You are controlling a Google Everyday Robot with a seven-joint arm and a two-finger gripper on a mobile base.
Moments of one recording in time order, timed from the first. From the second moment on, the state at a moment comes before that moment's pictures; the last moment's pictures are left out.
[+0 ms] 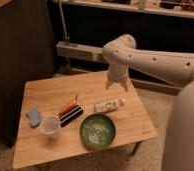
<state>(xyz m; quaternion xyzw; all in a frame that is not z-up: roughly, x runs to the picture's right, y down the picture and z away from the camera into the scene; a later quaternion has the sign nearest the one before) 0.135 -0.006 0.733 -0.13 0.24 0.76 0.59</state>
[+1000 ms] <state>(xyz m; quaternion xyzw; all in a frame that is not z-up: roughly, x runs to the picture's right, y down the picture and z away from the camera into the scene) 0.174 0.137 0.669 -0.22 0.20 0.74 0.60</state>
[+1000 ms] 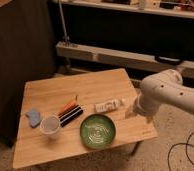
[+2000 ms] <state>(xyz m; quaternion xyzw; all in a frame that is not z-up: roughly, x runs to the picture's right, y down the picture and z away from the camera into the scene) -0.071 0.090 0.752 -0.33 0.17 0.62 0.69</state>
